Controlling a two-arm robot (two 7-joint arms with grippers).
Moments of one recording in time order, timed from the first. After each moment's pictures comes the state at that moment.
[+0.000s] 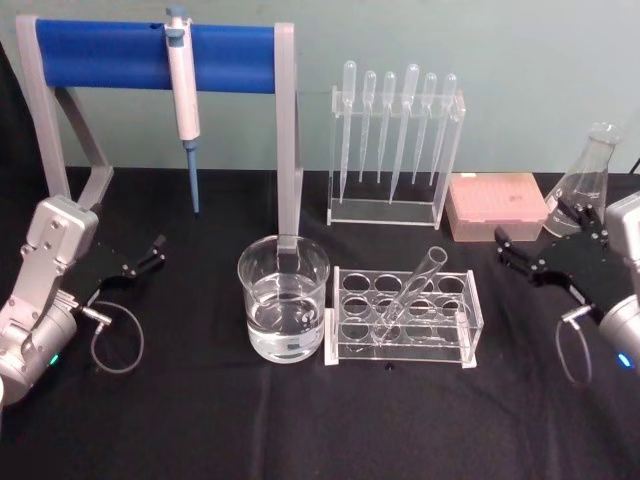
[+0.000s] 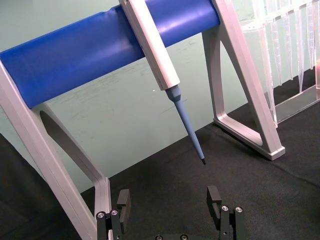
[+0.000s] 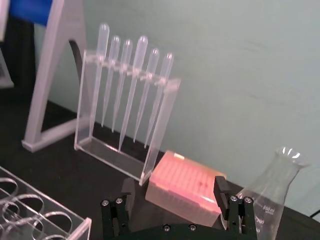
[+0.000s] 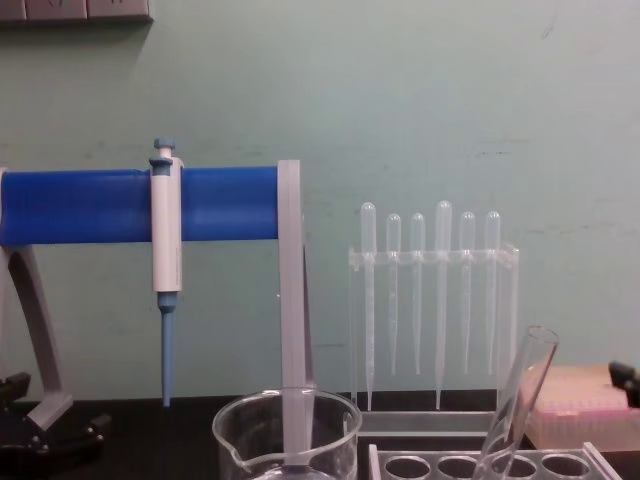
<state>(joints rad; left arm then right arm) -0.20 0.60 0.45 -1.41 -0.25 -0.12 0.03 0.15 0.63 -0.38 -1.53 0.30 -0.13 0.02</state>
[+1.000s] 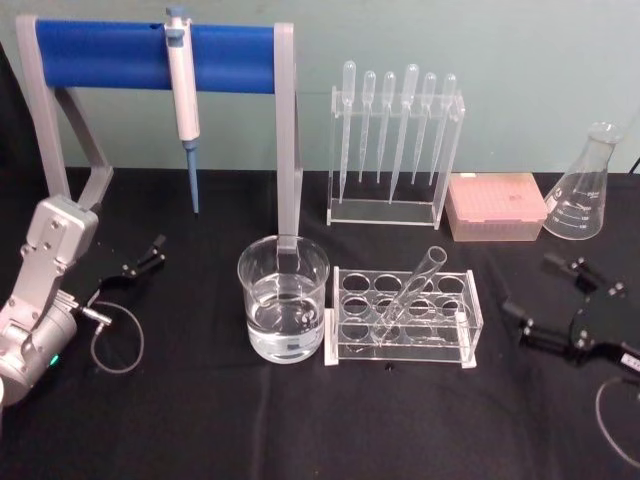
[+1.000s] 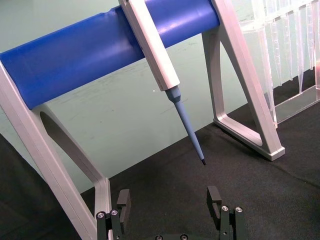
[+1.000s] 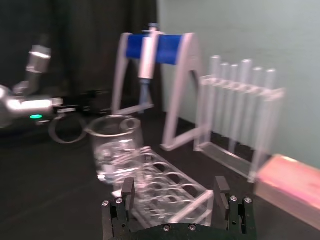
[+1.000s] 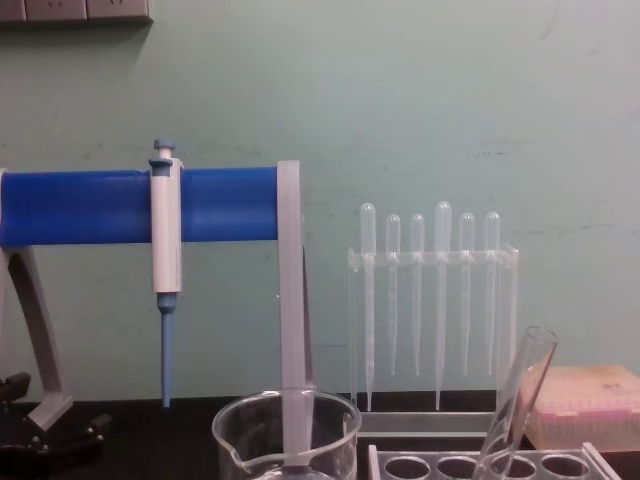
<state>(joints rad) -0.20 0.60 0.45 -1.41 -0.25 -0.12 0.03 -0.09 0.83 -0.20 -1.69 0.70 -0.17 0.61</state>
